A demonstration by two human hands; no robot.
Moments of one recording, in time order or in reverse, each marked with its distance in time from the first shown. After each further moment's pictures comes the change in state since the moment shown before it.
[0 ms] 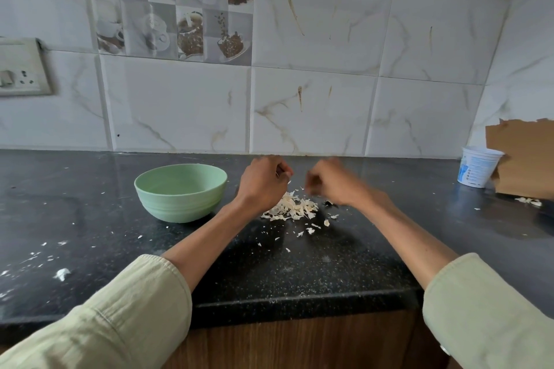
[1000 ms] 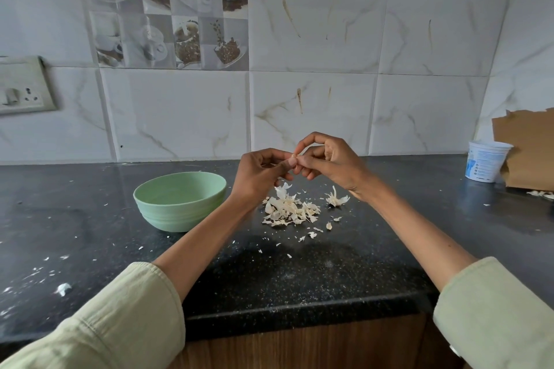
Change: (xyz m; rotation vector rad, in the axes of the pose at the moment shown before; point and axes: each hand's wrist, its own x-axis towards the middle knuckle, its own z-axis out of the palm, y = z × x) left_hand -0.003 0.007 -0.015 -0.737 0.003 -0.101; right_hand -0.006 -0.025 -0.028 0.873 0.094 -0.075
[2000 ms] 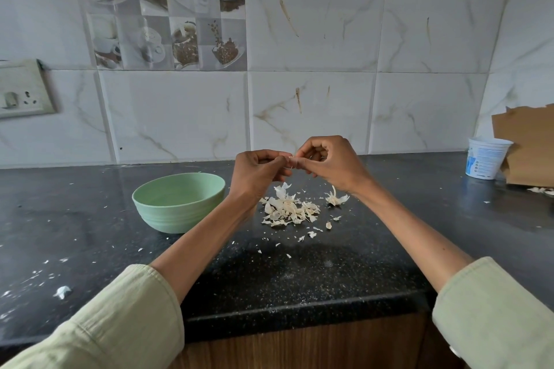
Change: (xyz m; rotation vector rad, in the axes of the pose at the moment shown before) left_hand 0.003 0.004 0.002 -0.073 0.100 -0.068; right_hand 0.000 0.000 0.006 -0.275 0.158 -0.073
